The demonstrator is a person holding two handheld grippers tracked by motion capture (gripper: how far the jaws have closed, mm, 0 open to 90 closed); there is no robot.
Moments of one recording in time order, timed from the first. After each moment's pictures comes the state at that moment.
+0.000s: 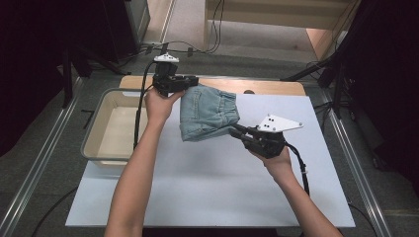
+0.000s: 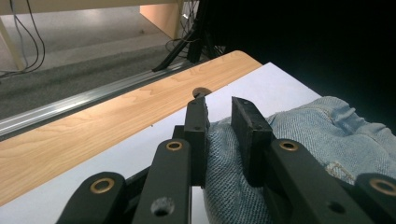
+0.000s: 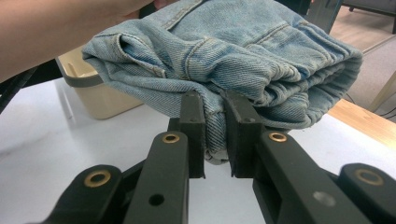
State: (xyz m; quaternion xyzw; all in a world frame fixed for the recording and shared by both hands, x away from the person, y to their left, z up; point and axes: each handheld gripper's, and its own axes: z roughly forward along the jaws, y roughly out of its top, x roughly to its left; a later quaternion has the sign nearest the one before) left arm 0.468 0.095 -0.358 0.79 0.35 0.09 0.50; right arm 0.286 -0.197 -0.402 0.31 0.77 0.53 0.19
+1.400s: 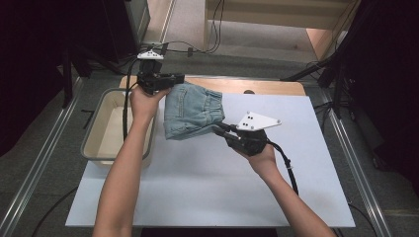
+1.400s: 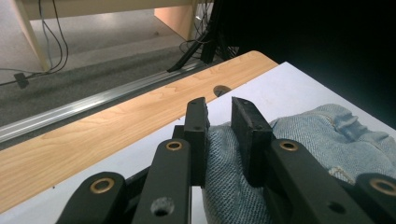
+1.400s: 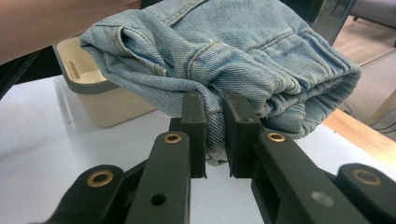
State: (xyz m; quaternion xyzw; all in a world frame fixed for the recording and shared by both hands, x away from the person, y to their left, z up) left arm 0.466 0.131 -0.347 0.78 0.36 0.11 0.50; right arm 0.293 -0.154 -0.394 0.28 0.79 0.51 0.20
